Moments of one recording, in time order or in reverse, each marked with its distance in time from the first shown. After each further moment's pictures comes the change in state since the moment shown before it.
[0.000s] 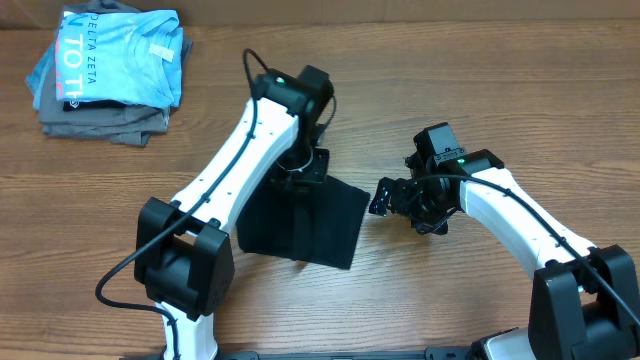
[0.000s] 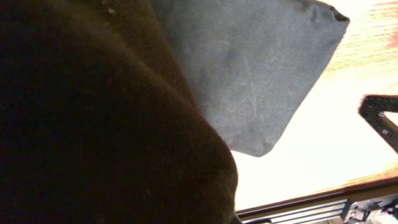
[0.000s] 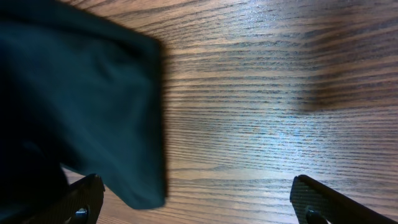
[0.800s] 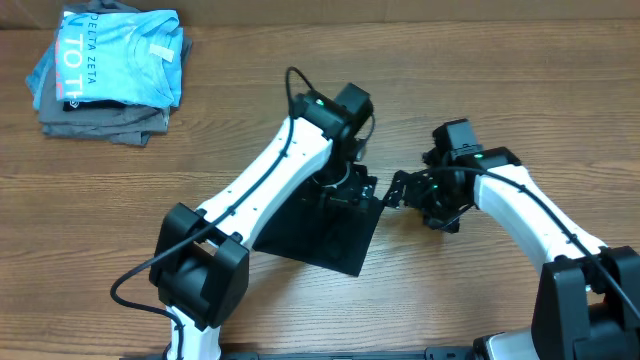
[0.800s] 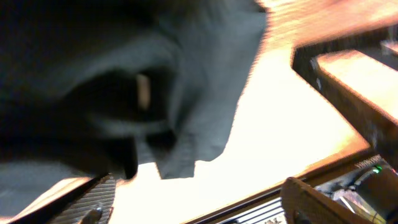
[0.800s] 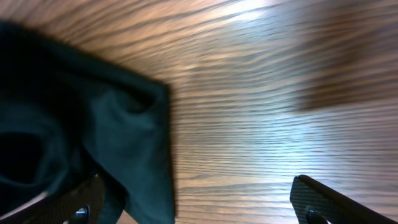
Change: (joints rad) left arm -0.149 0.000 -0.037 0.124 0.132 -0.029; right arm -0.108 0.000 0.000 -0.014 -0.008 0.003
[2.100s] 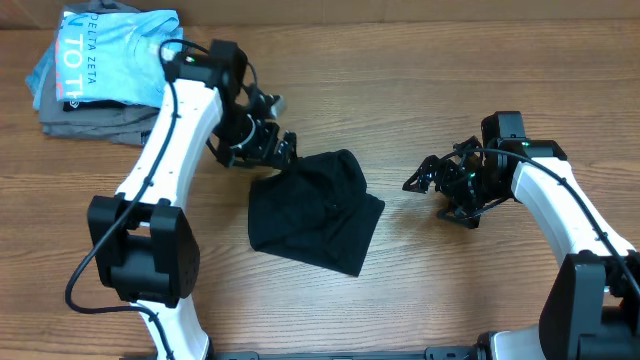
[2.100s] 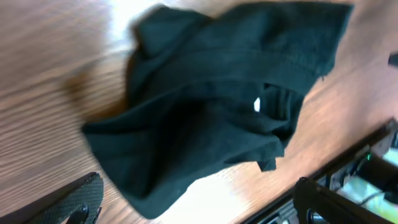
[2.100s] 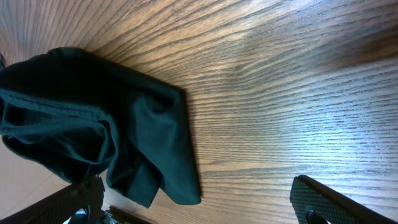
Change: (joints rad) left arm 0.452 -0.012 0.005 -0.046 0.146 0.464; right arm -0.194 0.000 0.051 -0.092 -0.198 -0.092
